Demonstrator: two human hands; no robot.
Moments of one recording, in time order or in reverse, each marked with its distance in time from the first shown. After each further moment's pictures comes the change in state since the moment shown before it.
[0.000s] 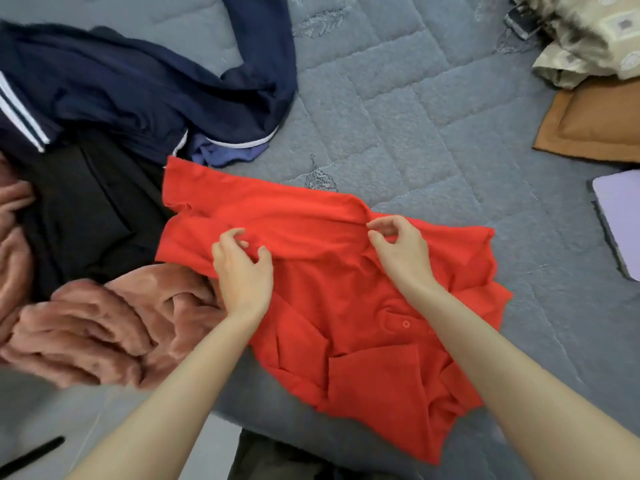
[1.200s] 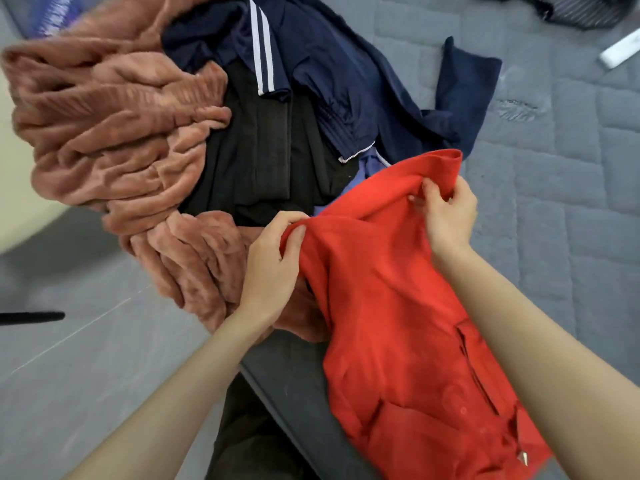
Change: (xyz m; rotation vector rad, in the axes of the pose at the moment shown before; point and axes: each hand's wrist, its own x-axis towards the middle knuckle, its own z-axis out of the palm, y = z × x) left_hand 0.024 -0.075 -0.128 -0.464 0.138 0.082; right_hand 0.042 -0.147 0.146 0.137 -0.046 -0.244
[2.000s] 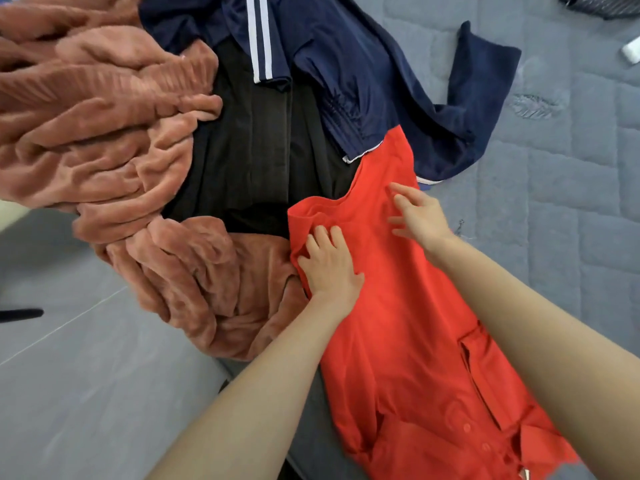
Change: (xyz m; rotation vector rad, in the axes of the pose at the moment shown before) left_hand 0.030 -0.039 0.112 0.860 -0.256 -0.252; right_hand 0.032 0.029 0.037 -0.260 -0.432 0.241
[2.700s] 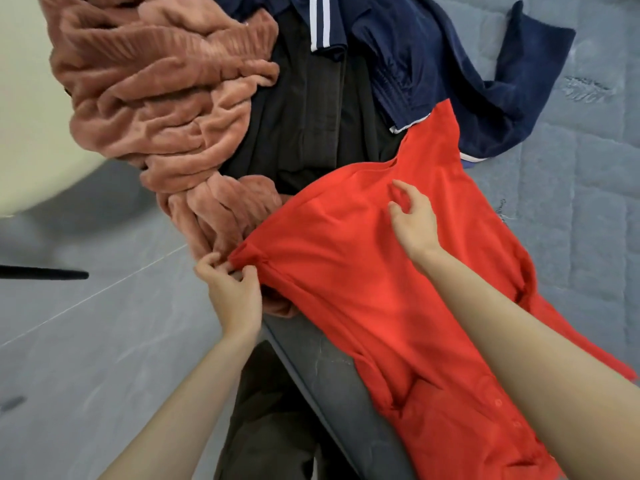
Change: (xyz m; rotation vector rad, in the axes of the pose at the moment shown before) left_hand -0.084 -0.168 -0.036 -1.061 0.423 -0.547; right_hand -0.053 0.023 0.070 -0.215 0.090 -0.271
